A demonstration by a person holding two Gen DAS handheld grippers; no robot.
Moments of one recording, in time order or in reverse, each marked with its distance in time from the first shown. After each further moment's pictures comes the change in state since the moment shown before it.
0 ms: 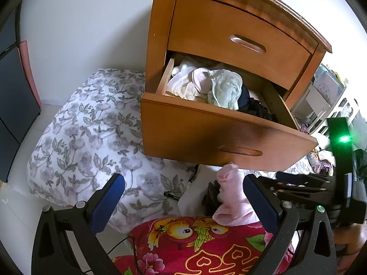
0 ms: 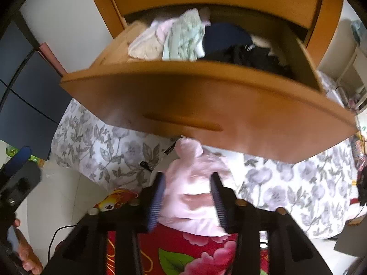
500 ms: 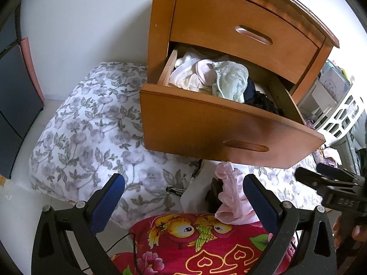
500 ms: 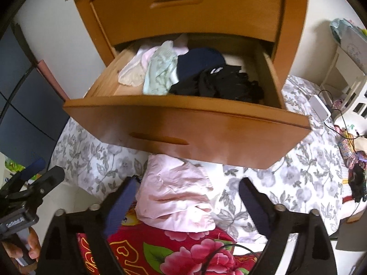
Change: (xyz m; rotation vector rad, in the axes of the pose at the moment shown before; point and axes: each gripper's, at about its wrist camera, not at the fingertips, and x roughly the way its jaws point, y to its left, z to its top) left arm 0.010 0.001 -0.001 -0.009 0.042 0.035; right arm -0.041 -0.037 -0.007 0.064 -0.113 -0.023
